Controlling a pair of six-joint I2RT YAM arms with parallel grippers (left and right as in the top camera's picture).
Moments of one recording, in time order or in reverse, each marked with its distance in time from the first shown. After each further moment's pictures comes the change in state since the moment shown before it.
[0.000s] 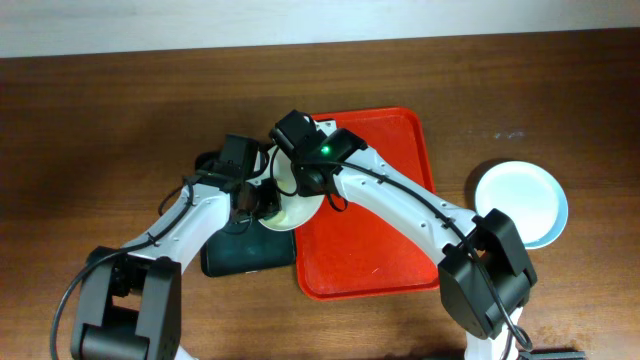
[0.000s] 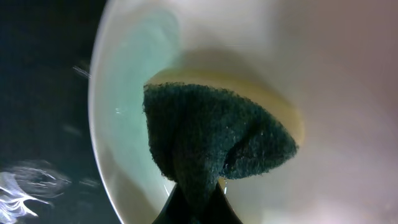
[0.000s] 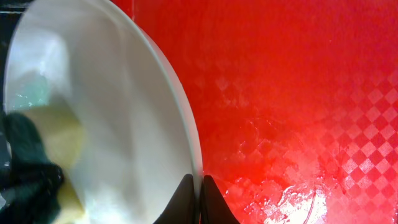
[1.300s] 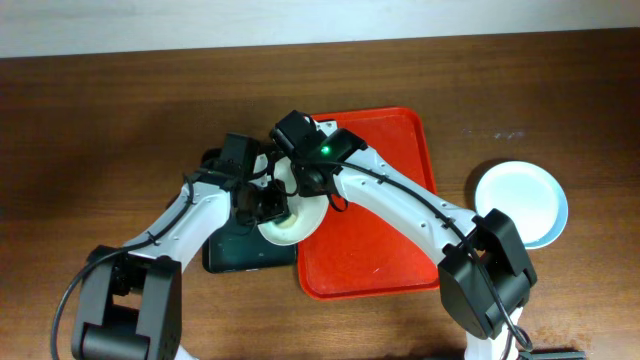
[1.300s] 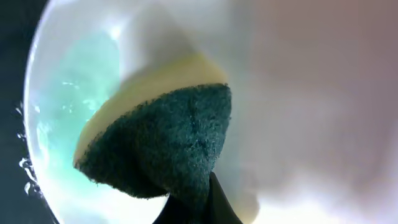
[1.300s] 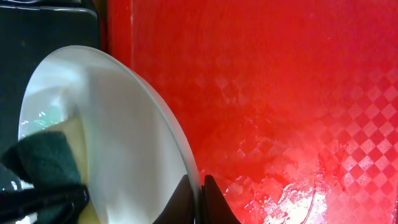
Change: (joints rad) left arm -0.002 0.005 0.014 -0.056 0.198 0.015; right arm 0.000 0.000 0.000 -0.001 0.006 0.010
